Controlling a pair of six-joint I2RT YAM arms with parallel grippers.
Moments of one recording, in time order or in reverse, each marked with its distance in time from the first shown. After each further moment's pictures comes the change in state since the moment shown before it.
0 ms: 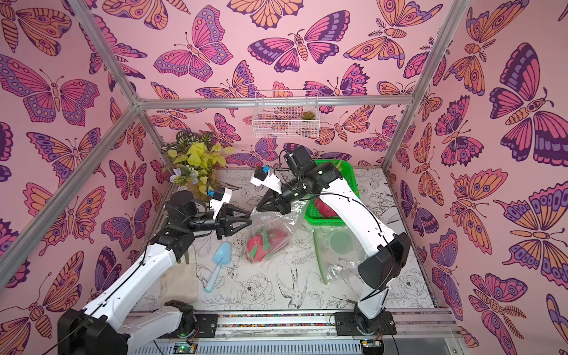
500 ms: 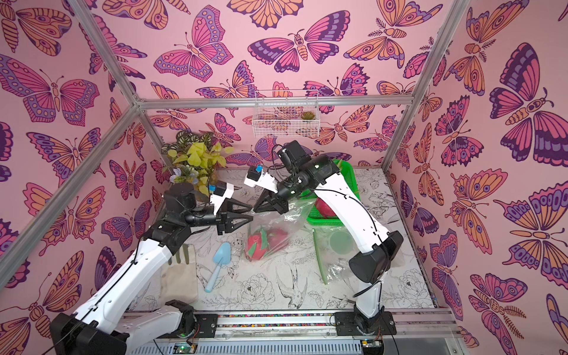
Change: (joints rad) left arm -0.049 0.018 0.192 -0.285 -0.114 0.187; right arm 0.049 0.097 0.237 -0.217 0.048 -0.075
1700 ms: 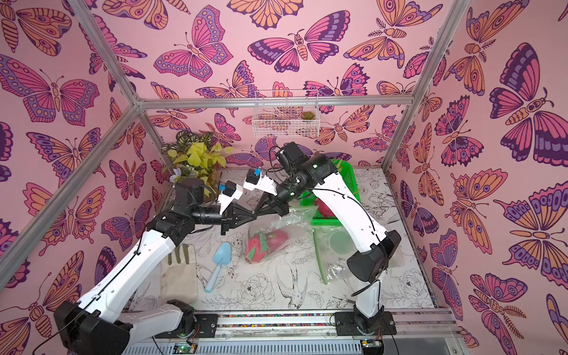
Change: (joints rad) left arm -0.030 0.068 0.090 -0.213 -0.006 0.121; right arm 0.006 0.009 0.013 -0.049 0.015 -0.030
